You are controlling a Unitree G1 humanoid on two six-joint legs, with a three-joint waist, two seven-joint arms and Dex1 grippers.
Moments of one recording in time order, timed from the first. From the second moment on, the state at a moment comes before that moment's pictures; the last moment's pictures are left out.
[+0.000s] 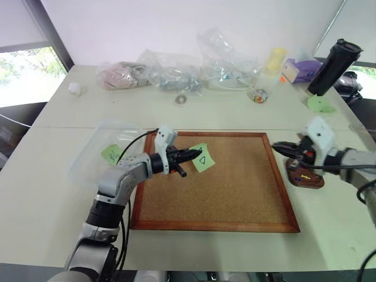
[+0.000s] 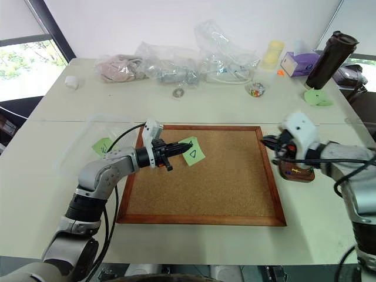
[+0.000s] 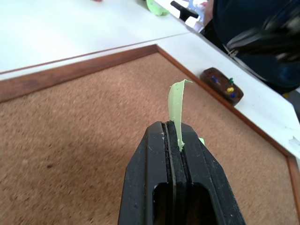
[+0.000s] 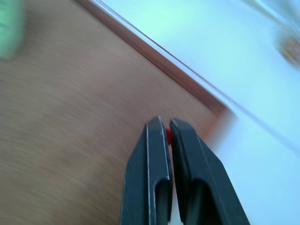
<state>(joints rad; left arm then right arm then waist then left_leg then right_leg) -0.49 0.26 -0.09 -0.05 -0.54 0.76 -0.71 -0.14 -0.91 -0.29 -0.19 0.34 0.64 0.80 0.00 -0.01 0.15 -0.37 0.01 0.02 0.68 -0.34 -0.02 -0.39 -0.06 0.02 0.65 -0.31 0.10</state>
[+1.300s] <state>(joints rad) -0.46 0.33 -0.13 -0.12 -0.53 0.73 -0.76 -0.14 -0.83 -0.51 -0.25 0.60 0.82 0.72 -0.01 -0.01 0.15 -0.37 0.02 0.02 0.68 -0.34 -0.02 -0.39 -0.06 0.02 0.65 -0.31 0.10</state>
